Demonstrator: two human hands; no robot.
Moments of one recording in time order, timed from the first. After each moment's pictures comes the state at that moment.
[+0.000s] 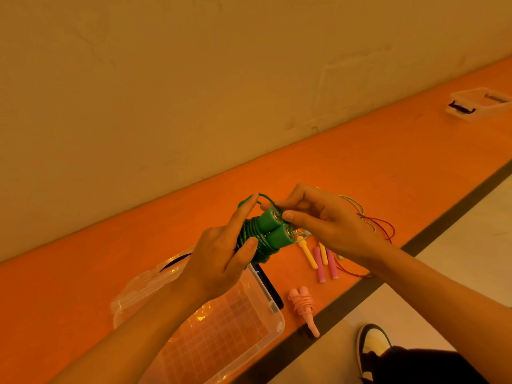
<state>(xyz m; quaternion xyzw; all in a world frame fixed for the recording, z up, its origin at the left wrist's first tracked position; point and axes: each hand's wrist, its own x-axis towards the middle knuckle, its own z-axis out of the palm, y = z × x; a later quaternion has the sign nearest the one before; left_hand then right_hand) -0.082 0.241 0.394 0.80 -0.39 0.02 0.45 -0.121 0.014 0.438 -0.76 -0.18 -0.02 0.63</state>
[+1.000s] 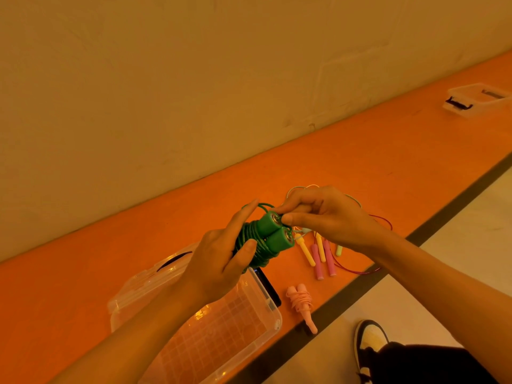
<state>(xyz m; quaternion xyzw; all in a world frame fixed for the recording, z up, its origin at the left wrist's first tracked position) -0.092 0.234 0.395 0.78 -0.37 -0.02 0.50 -0.114 -0.003 0.440 -0.79 -0.19 0.02 0.58</state>
